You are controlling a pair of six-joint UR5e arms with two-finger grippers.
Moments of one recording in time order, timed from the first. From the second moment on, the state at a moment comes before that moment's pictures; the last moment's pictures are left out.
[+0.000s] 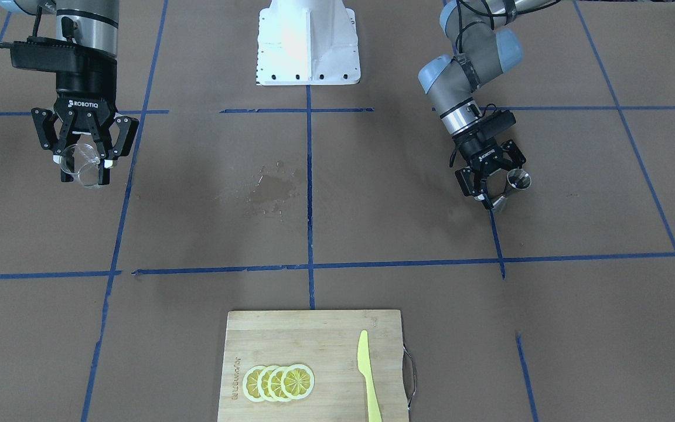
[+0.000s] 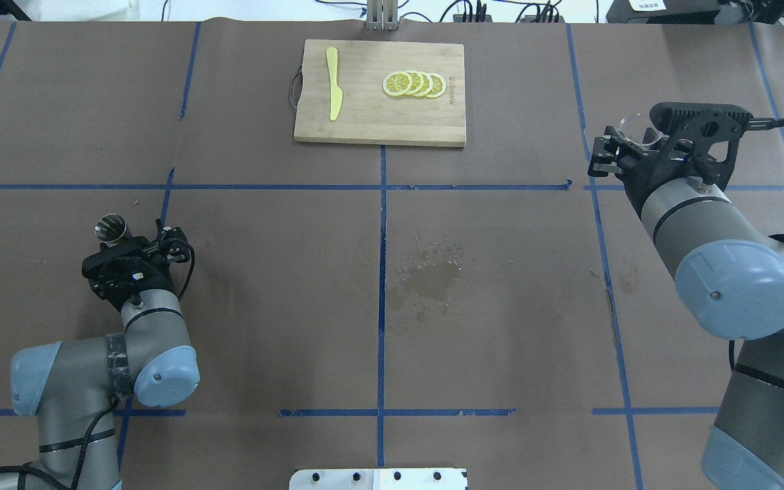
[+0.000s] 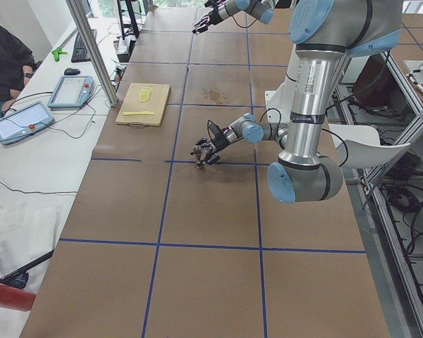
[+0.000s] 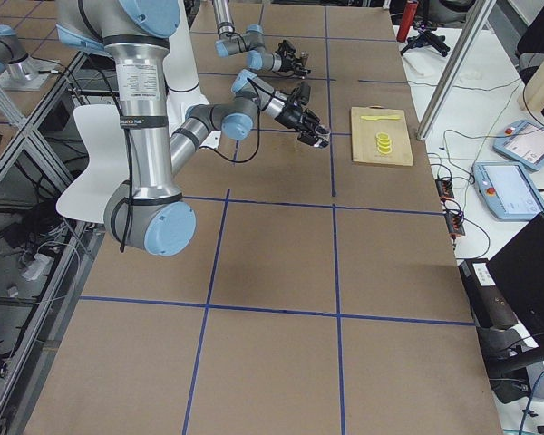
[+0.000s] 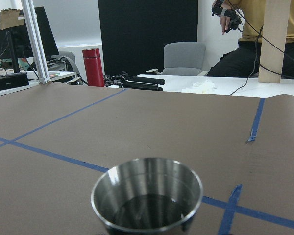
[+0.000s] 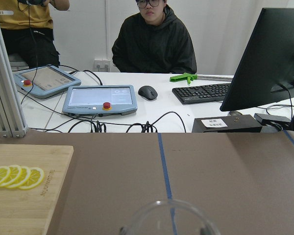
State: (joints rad) left arm -0.28 -1.78 -1.78 -1.40 -0.67 -2.06; right arm 0.52 -1.47 2.18 -1.33 0.94 1.21
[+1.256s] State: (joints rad) left arm -0.16 -1.77 -2.08 -1.21 -0.83 -2.01; right arm 0.40 -1.60 2.07 -1.32 0.83 1.57
